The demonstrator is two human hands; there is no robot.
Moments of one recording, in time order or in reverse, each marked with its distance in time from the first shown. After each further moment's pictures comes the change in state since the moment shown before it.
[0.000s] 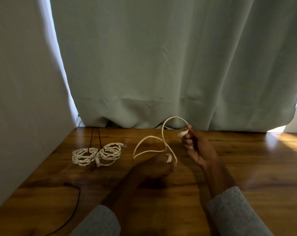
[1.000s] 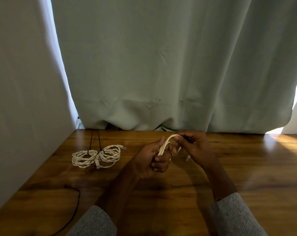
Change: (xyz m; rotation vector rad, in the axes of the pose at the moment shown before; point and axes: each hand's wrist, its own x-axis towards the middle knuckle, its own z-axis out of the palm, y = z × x) left_hand -0.009 0.019 -0.015 -0.863 -0.312 0.239; right_hand -0.017 -0.007 0.015 -0.942 -0.206 -0.611
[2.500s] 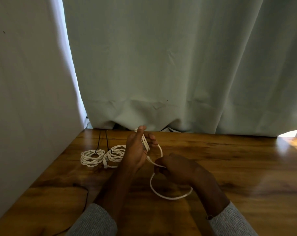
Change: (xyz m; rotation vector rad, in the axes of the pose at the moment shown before) left_hand -0.008 0.023 -0.027 -0.050 0.809 0.544; right_hand -0.004 -0.026 0.067 -0.746 -0.804 0.289
